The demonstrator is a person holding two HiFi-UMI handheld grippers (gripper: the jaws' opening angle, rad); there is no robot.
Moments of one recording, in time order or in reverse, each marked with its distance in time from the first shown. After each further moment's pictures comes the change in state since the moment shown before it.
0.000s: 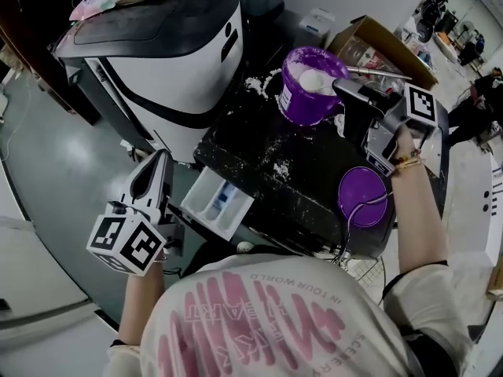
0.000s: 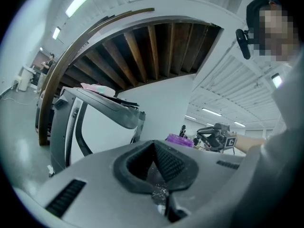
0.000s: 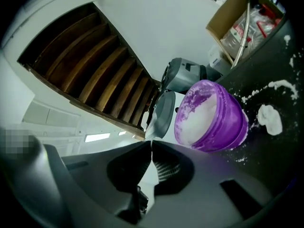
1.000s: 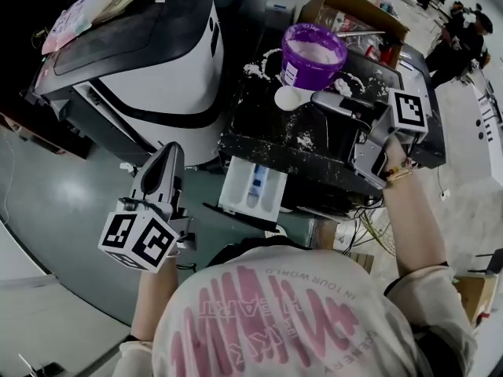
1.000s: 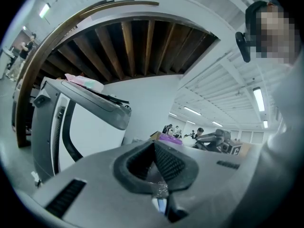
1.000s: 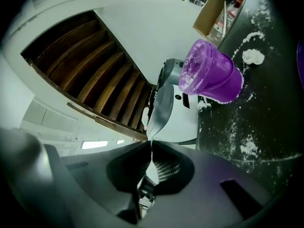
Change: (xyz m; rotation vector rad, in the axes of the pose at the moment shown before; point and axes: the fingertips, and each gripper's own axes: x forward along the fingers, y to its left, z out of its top) left arm -0.002 0.046 0.032 -0.004 0.078 -0.247; right arm 0.035 0.043 -0.125 0.088 -0.109 -0.021
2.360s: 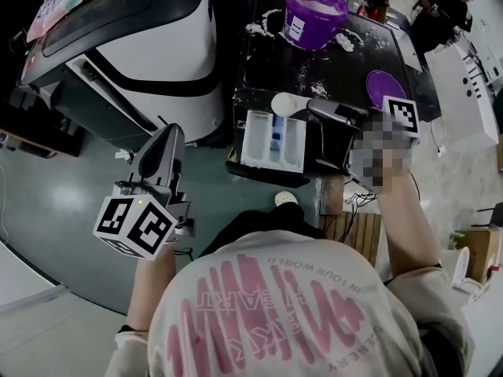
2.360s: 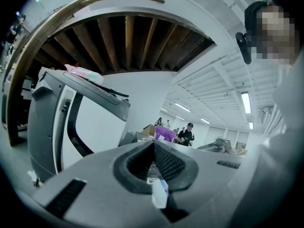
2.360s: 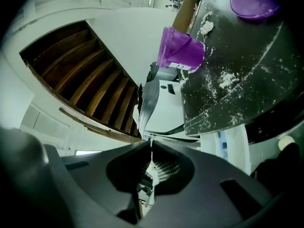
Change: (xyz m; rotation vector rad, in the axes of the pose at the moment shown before) left arm -0.061 0.048 -0.022 -0.013 0.078 -0.146; right arm 0.015 -0.032 -0.138 0.126 -0.119 -0.069
